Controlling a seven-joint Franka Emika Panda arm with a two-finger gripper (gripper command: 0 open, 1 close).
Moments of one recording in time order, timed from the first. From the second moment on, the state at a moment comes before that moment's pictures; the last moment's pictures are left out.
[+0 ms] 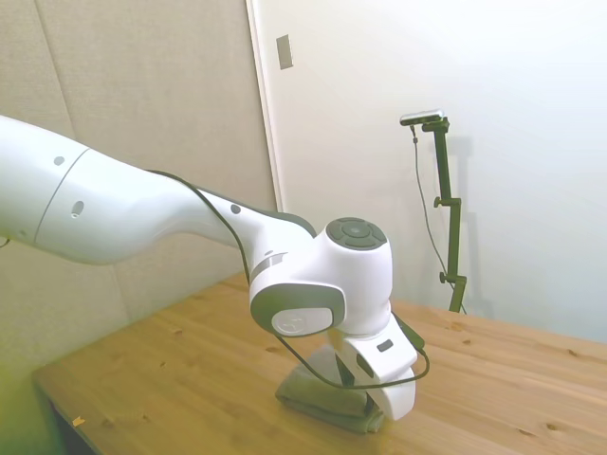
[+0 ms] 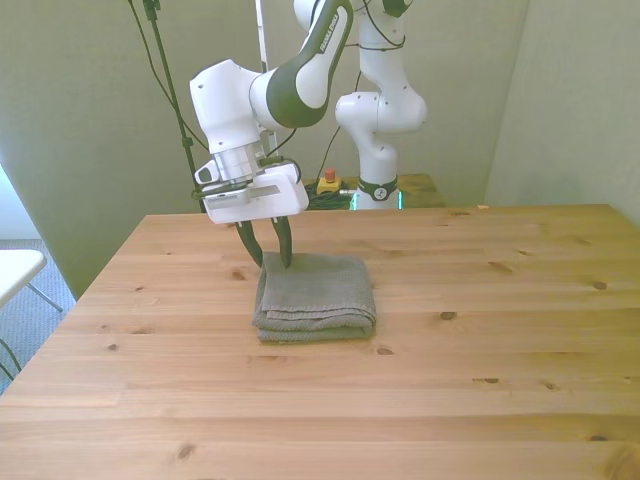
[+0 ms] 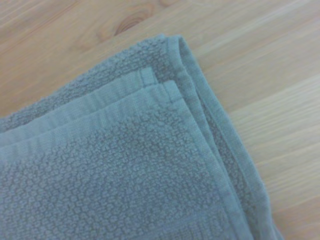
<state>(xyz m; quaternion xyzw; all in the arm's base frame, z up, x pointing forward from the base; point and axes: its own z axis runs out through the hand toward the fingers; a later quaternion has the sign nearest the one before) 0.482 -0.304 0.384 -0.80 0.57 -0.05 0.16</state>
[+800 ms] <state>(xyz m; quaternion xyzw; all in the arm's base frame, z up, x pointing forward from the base) 0.482 -0.285 0.418 -0.82 0.53 -0.08 0.18</state>
